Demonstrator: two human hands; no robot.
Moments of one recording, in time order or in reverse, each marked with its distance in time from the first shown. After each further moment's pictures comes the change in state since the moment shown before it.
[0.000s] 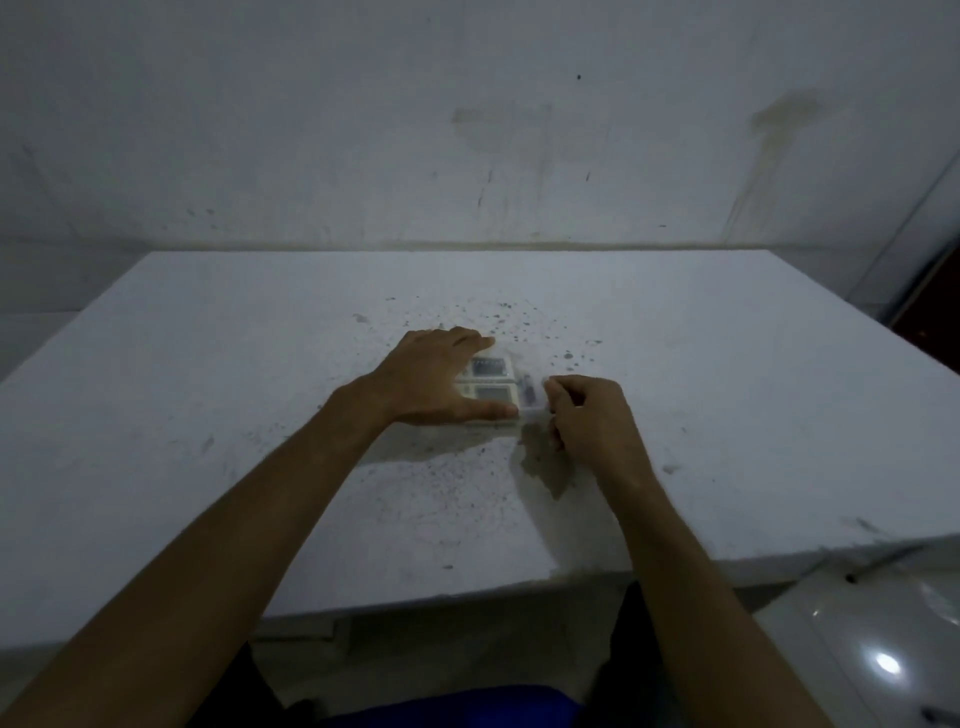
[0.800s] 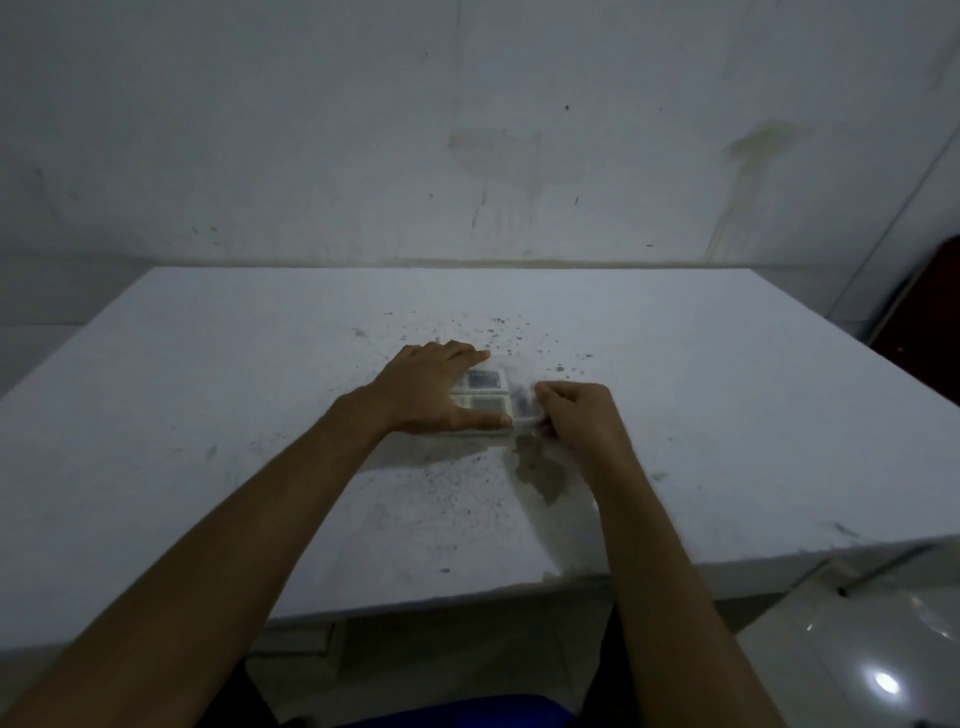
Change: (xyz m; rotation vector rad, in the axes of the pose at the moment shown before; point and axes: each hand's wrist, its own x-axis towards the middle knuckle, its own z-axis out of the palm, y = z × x) left_hand -0.002 -0.001 -0.001 -0.010 -0.020 -0.004; right_hand 0.013 -0.004 0.003 0.099 0.013 0.102
